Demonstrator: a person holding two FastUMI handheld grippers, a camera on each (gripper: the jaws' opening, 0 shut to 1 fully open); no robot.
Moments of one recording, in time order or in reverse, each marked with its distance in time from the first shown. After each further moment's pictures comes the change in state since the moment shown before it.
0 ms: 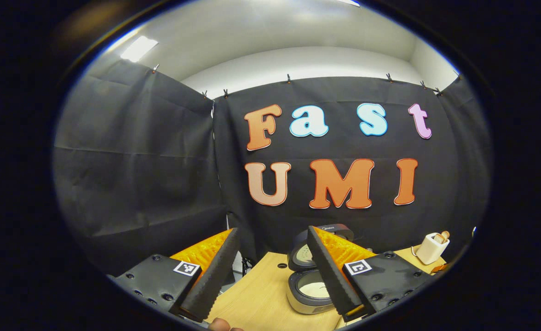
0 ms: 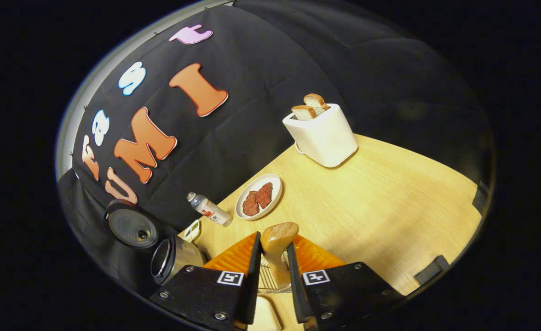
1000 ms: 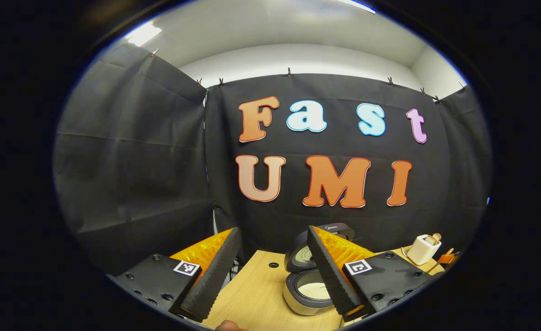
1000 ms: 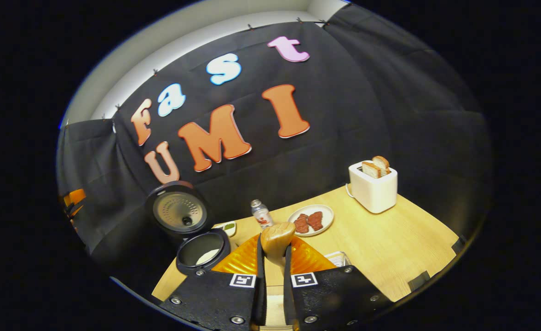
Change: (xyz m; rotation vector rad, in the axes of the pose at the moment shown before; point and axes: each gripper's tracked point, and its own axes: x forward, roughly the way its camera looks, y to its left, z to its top) left arm 0.041 0.032 -0.011 -0.059 0.027 -0.116; right arm -0.119 0.182 -0.017 -0.411 -0.150 0.174
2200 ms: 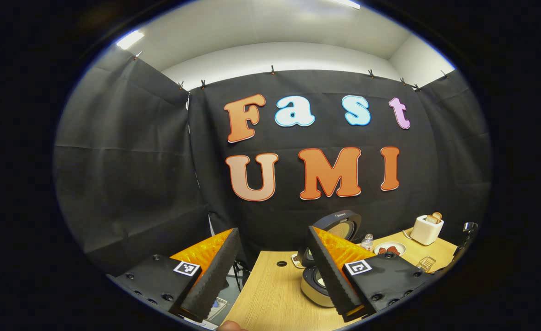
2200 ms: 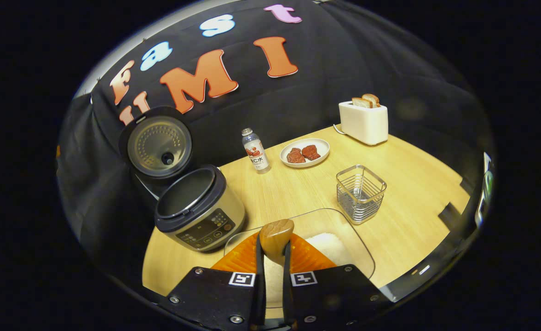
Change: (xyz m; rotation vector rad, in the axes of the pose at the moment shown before) left arm 0.010 0.039 -0.021 0.104 0.012 -0.104; right arm 0.014 0.035 -0.174 0.128 0.239 -0.215
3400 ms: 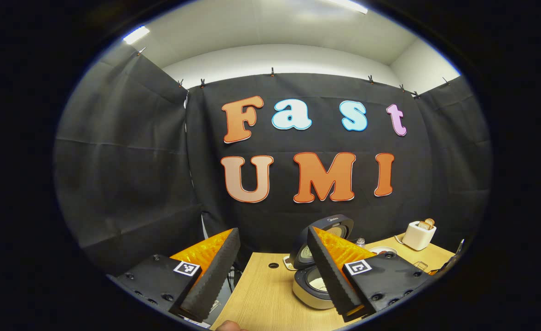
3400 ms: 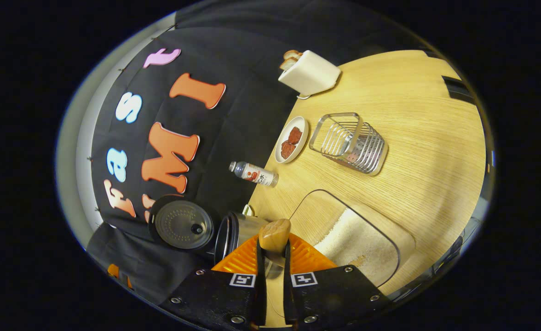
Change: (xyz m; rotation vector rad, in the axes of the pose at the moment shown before) left arm -0.002 -0.005 0.014 -0.036 -0.030 -0.029; right arm 0.017 -0.038 0.004 0.776 -0.007 0.198
